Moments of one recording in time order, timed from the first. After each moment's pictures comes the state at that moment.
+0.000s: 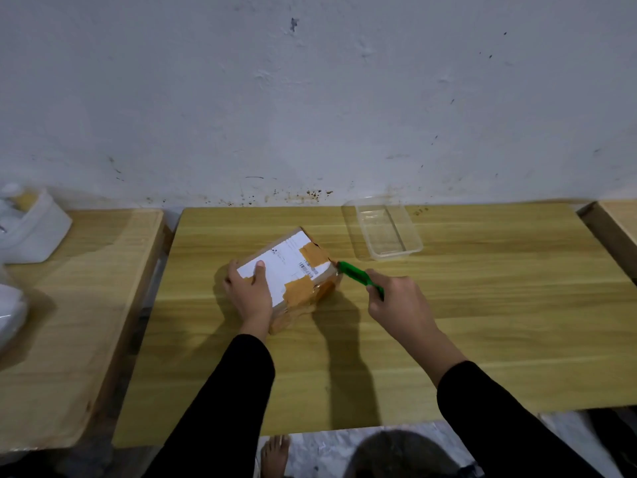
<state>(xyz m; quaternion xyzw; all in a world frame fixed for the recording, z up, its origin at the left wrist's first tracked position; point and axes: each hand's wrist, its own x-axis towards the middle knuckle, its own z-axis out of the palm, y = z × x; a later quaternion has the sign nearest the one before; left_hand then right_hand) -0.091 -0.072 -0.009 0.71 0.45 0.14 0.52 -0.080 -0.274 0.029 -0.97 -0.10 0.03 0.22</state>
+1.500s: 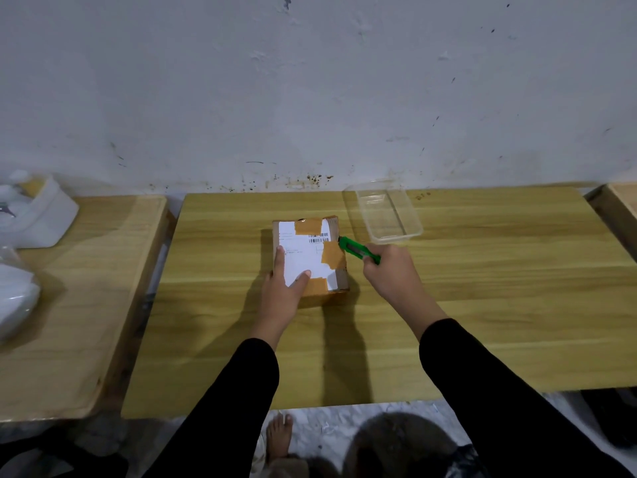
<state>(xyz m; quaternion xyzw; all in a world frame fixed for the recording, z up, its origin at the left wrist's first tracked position) -0.115 -0.101 -0.032 0.85 0.26 -0.05 0.45 -0.060 -0.271 0.025 -0.94 -0.03 0.07 0.32</state>
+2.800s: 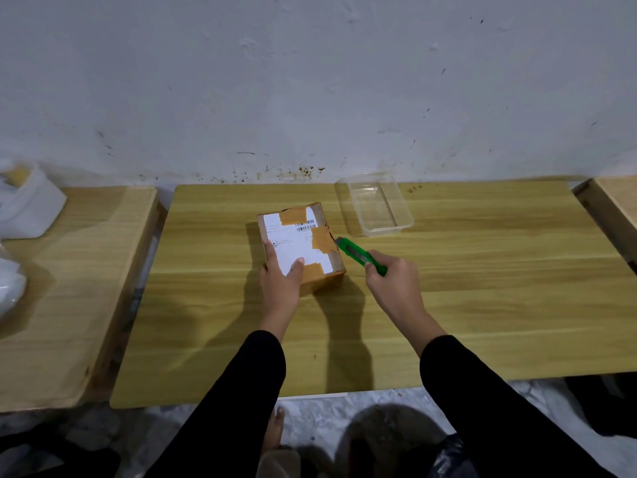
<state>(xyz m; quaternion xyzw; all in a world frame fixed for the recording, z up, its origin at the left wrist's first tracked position) -0.115 -0.127 -0.028 0.79 0.34 -0.01 0.51 -0.092 -0.292 0.013 -0.91 0.03 0.04 0.41</state>
